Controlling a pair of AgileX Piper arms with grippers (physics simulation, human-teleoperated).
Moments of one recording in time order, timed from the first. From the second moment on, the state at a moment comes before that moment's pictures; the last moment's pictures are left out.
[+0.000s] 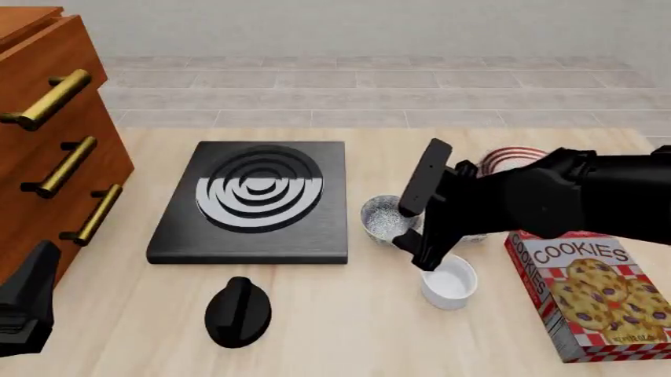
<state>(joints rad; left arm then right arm) 0.00 0.00 0.00 0.00 0.00 0.54 1.47 -0.80 0.28 -0.61</state>
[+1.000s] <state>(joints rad) 0.00 0.00 0.00 0.00 0.00 0.51 1.71 -0.87 0.18 -0.74</state>
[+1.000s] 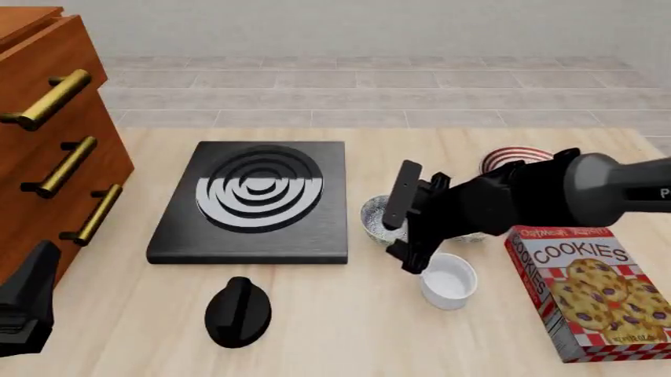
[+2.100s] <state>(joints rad) 0.00 0.00 0.00 0.00 0.00 0.56 1.82 -0.91 0.15 -0.72</state>
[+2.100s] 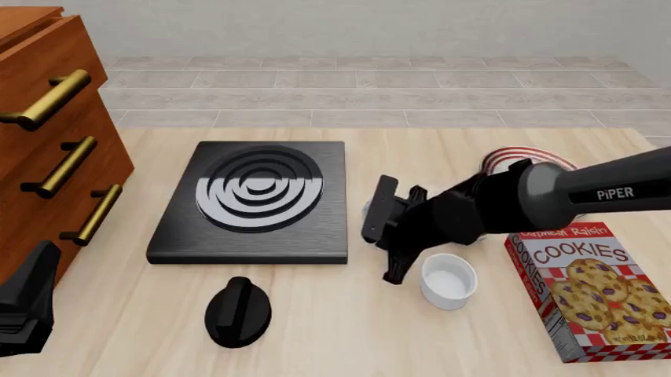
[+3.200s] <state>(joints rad) 0.00 0.00 0.00 0.00 0.00 0.60 1.66 -0.98 0.26 -0.67</state>
